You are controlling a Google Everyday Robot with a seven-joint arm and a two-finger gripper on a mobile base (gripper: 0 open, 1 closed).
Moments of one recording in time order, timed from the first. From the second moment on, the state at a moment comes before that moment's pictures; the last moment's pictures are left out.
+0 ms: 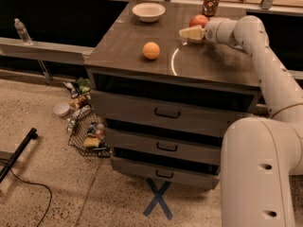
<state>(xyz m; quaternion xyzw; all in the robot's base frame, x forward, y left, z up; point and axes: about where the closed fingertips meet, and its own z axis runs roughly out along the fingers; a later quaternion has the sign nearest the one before) 0.931 -0.212 0.858 -0.24 0.75 0.12 0.61</state>
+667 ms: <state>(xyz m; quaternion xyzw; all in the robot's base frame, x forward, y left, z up) 0.923 -0.216 0.876 -0.27 0.71 0.14 0.63</state>
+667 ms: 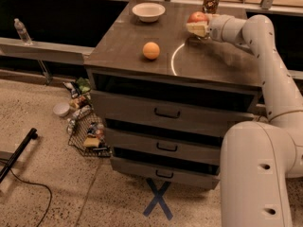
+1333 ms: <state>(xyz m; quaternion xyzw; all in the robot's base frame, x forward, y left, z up) 0.823 -0.201 0.911 -0.36 0.72 0.23 0.55</state>
